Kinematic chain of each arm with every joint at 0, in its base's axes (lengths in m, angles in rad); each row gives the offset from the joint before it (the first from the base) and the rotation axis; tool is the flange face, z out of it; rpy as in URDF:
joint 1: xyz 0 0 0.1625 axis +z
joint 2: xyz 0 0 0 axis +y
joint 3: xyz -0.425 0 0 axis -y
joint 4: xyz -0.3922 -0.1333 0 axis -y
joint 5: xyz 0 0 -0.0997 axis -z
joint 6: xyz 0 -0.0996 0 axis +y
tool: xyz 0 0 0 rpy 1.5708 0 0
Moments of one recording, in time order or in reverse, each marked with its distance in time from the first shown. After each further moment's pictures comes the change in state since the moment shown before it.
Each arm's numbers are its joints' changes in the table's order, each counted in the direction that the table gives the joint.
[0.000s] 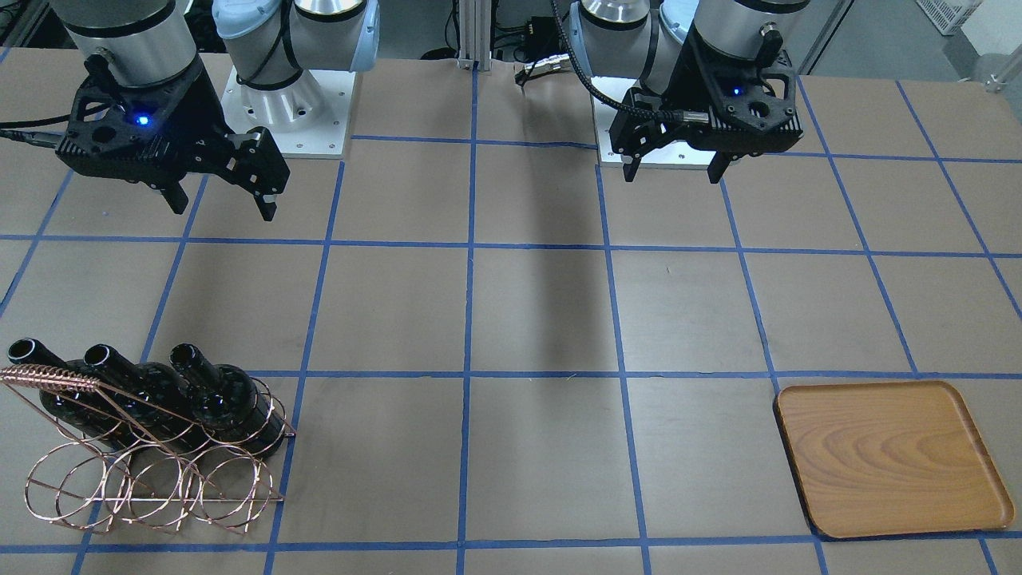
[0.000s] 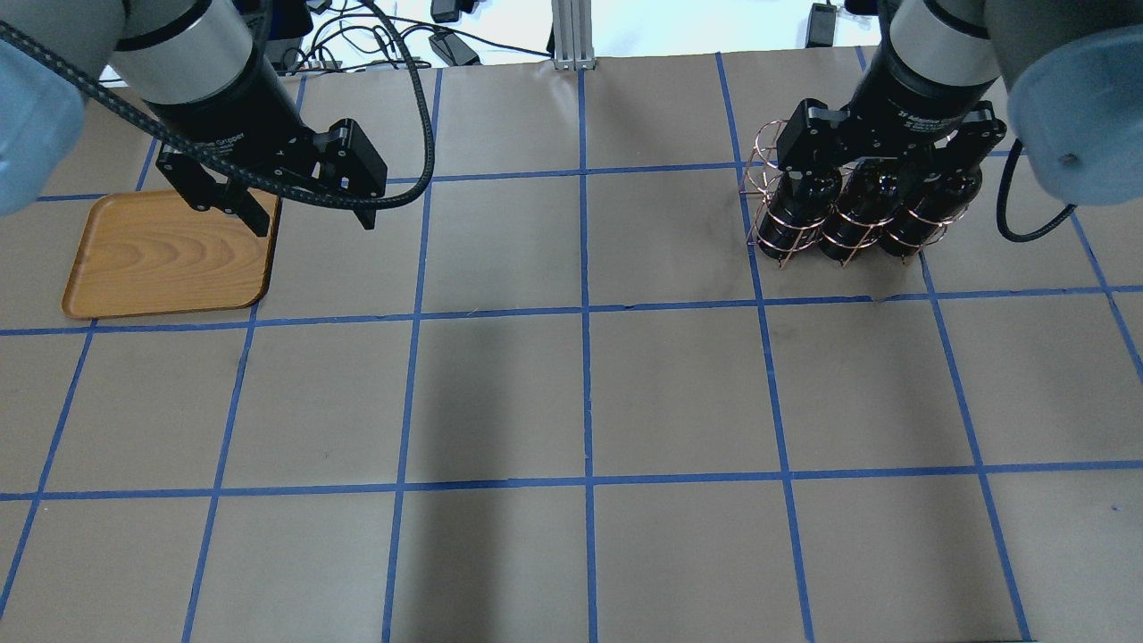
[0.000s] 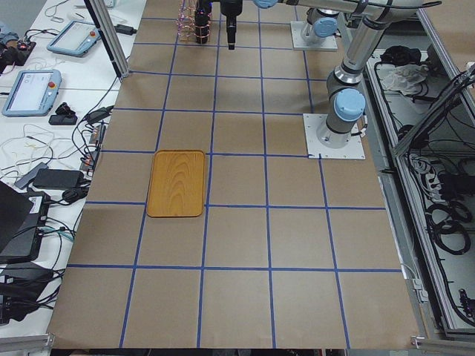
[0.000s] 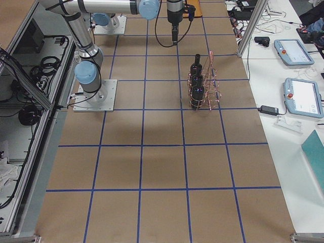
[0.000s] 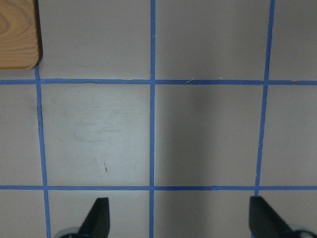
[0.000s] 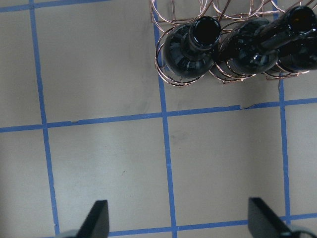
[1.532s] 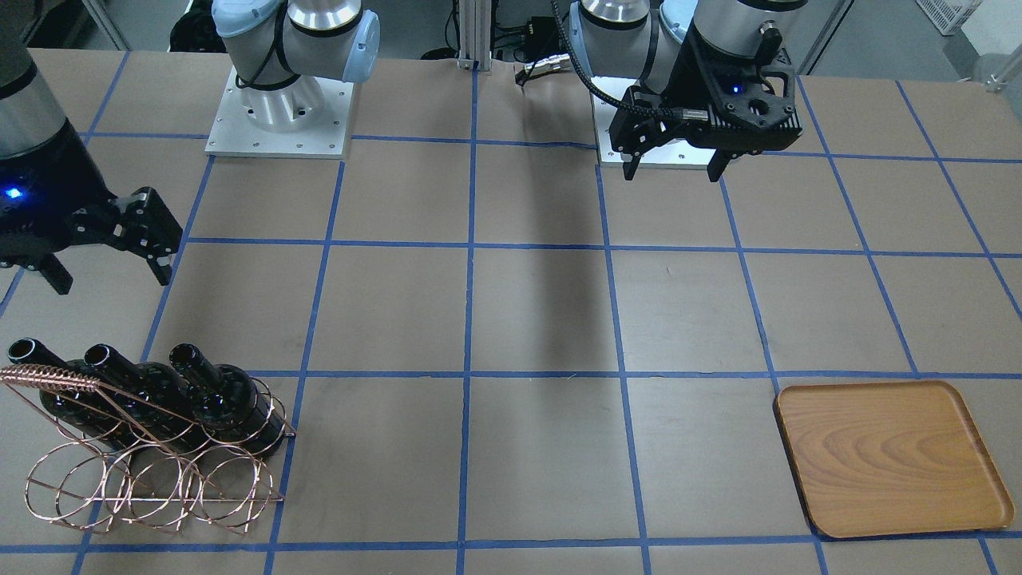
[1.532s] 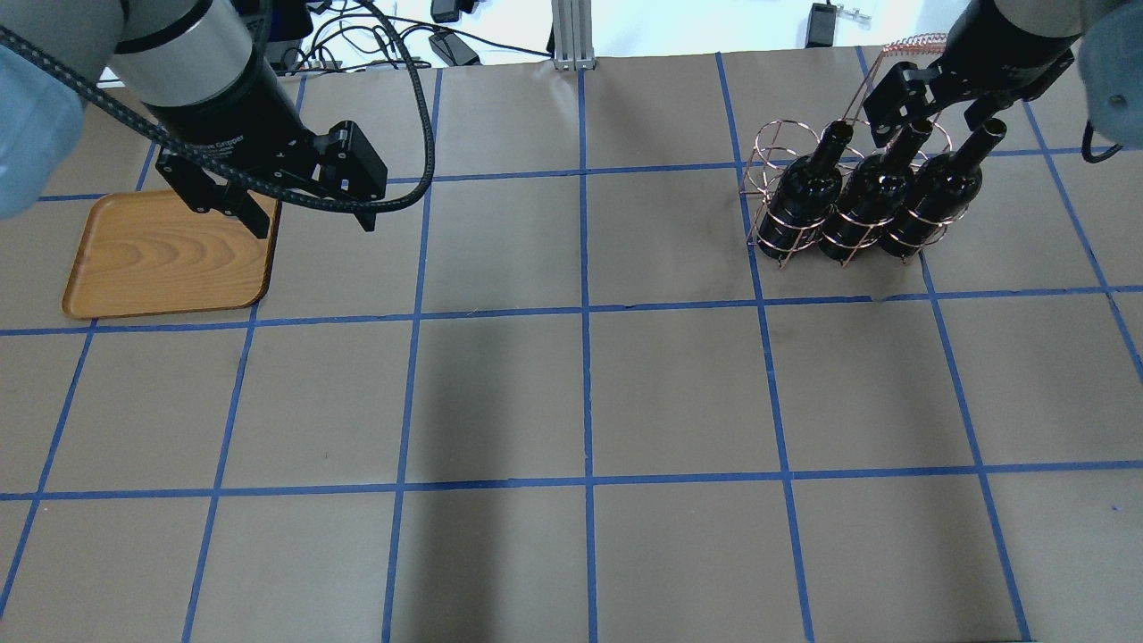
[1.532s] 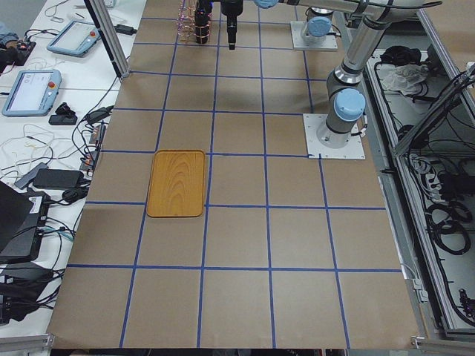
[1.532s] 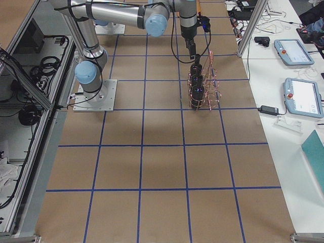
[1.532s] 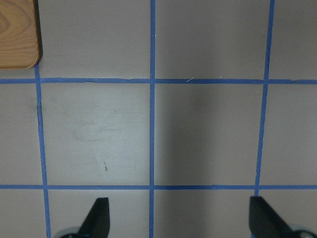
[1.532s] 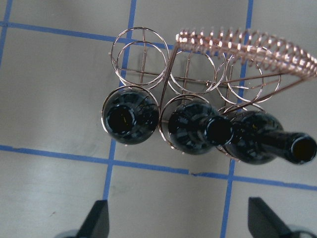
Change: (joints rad) left arm 0.000 -0.005 -0.004 0.000 0.000 0.000; right arm -0.181 -0.109 -0.022 -0.205 0.018 0.435
